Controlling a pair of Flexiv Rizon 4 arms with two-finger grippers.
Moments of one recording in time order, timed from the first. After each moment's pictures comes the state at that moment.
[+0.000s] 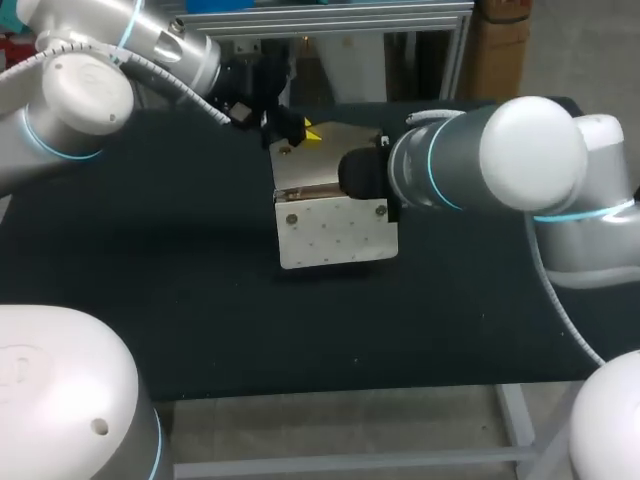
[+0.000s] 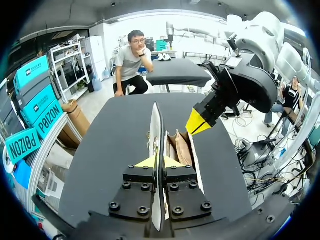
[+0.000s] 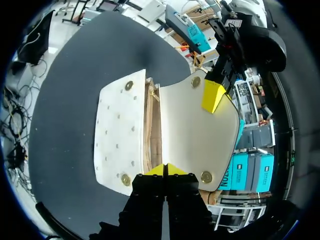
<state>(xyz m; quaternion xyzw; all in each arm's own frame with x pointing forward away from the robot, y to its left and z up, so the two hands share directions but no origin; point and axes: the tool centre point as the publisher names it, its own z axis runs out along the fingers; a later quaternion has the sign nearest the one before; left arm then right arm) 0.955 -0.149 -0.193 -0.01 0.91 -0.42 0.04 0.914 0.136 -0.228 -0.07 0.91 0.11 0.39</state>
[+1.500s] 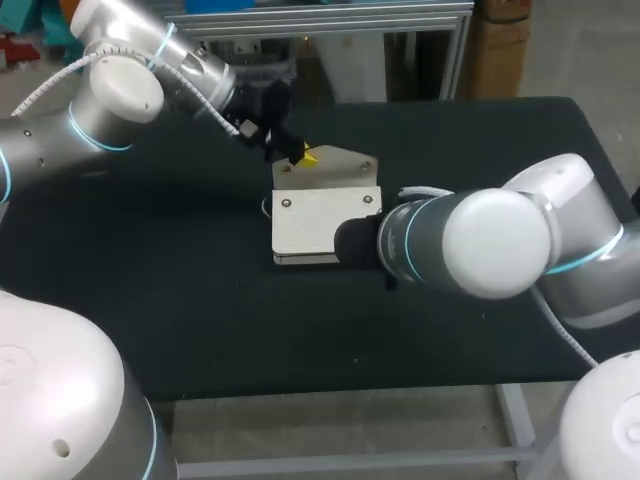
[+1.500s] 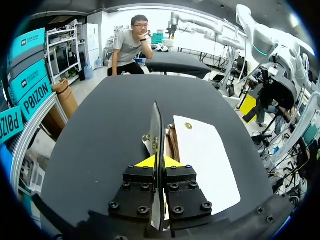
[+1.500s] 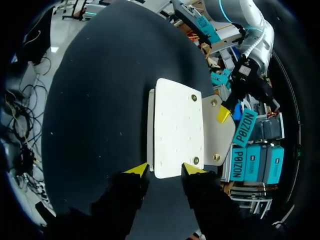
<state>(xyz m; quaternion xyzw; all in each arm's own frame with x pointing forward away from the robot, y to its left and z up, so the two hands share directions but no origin) 1.031 -0.142 -0.300 -0.01 0.91 -0.41 -0.02 0.852 0.135 -0.306 -0.05 0.93 0.08 0.36</state>
